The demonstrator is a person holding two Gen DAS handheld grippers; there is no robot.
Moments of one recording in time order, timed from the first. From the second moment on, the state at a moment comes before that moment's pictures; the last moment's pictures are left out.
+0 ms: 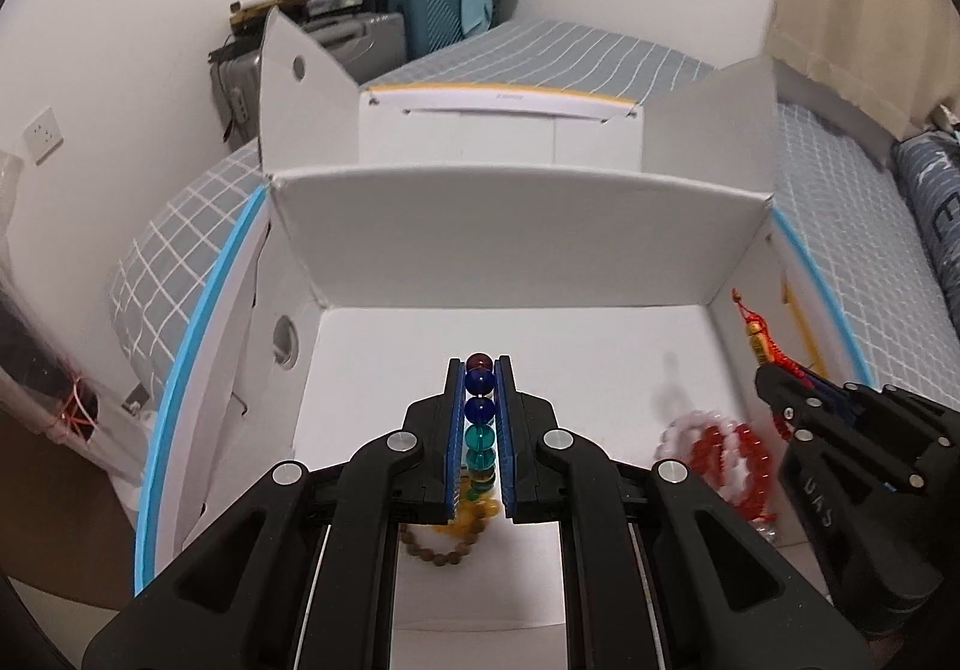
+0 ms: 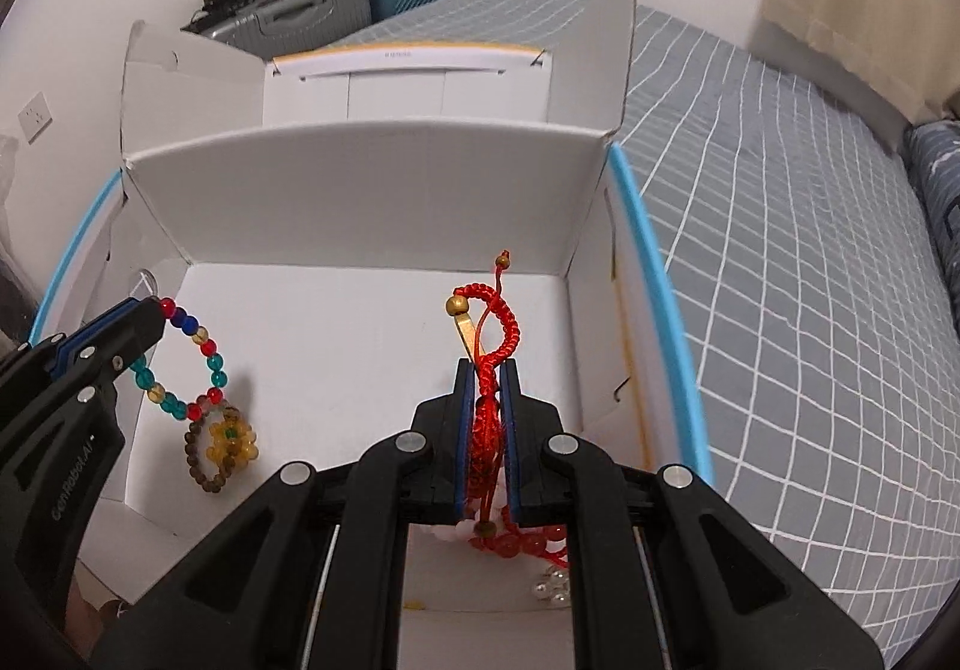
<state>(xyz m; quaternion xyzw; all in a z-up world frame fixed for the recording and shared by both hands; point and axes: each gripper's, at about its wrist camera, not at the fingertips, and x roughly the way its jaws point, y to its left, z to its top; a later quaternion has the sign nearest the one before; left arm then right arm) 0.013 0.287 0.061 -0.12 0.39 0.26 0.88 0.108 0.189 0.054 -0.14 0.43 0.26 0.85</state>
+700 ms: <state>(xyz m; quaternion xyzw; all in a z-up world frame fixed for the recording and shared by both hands) 0.010 0.291 0.059 -0.12 0.39 0.27 0.87 0.104 0.184 0.058 -0.12 0.42 0.28 0.86</state>
